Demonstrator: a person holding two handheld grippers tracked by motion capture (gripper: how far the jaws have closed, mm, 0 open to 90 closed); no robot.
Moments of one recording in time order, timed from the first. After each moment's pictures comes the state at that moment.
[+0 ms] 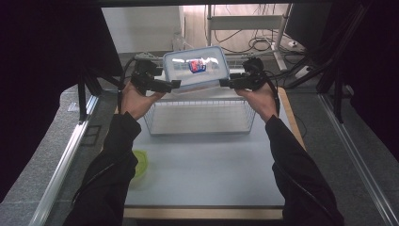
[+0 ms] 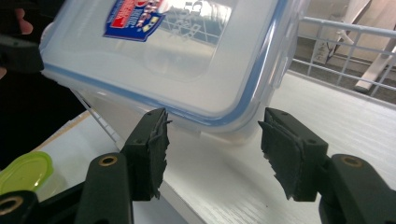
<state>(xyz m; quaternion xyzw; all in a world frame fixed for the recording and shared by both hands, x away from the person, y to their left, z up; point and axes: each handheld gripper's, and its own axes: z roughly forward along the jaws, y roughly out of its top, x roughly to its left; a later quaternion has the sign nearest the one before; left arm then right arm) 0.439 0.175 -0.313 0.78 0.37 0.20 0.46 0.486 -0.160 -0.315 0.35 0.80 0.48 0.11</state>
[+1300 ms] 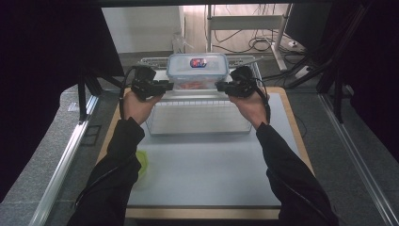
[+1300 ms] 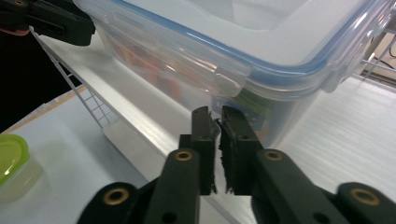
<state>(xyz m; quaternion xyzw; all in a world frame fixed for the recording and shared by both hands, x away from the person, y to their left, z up) 0.442 0.179 -0.339 0.76 0.43 0.18 0.44 0.469 -0.134 -0.331 0.33 0.82 0.45 0.16</state>
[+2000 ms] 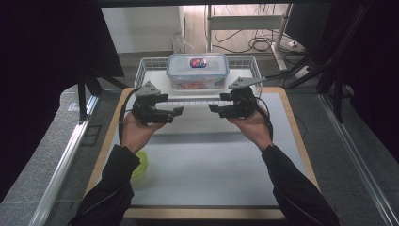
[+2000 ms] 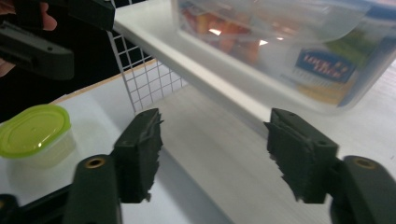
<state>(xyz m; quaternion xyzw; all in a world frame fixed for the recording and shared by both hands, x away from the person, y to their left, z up) 0.368 0.163 -0.364 0.78 0.34 0.20 0.48 0.415 -0.136 -0.351 0.27 0.82 0.48 0.16</state>
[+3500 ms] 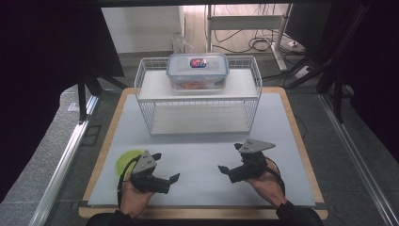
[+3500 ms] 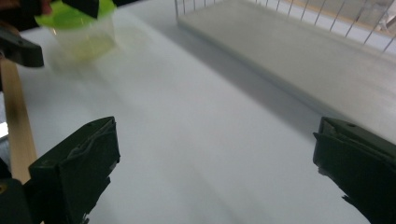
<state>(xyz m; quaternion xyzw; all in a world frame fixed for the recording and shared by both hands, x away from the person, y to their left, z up) 0.248 0.163 -0.499 0.79 0.36 0.17 0.47 0.308 -0.181 -0.469 0.25 0.84 0.46 0.14</state>
